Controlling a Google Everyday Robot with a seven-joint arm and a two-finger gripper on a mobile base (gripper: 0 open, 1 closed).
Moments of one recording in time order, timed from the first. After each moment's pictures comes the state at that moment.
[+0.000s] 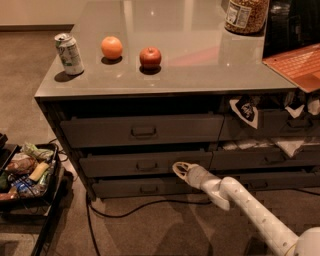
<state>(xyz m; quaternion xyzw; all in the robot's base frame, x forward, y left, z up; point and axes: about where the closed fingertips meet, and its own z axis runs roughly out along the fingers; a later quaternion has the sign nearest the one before) 0.701 -0.103 0.391 -0.53 0.56 0.04 0.64</state>
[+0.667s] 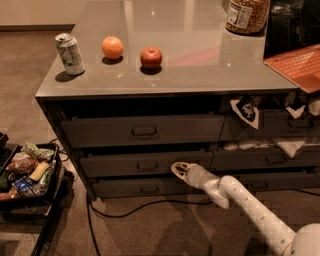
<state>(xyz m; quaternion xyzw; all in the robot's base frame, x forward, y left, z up) 0.703 -0.099 0.392 -0.53 0.55 0.05 0.64</state>
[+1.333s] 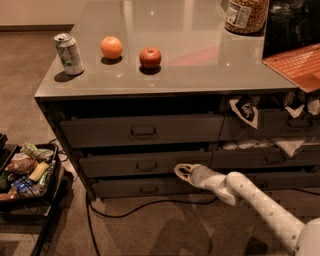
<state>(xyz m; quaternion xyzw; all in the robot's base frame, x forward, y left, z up) 0.680 -0.107 0.401 -0.57 0.54 0.07 0.62</state>
